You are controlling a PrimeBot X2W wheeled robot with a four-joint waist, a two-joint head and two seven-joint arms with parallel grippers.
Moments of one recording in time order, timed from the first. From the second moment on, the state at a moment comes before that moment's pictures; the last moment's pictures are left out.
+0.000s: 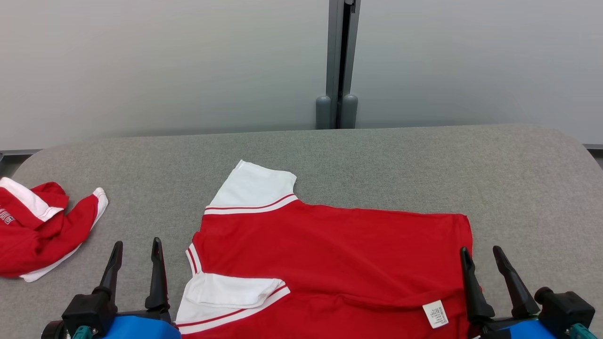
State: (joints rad) left arm 0.02 0.14 -0.04 0.22 -0.24 -0.06 -0.26; right arm 0.07 -0.05 0.00 0.12 0.26 0.13 -0.23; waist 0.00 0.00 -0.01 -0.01
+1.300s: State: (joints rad) left arm -0.68 0.32 -0.17 0.44 -0.35 -0.13 -0.06; right arm -0.37 -0.16 0.00 0.14 0.23 0.13 0.07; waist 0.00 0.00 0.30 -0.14
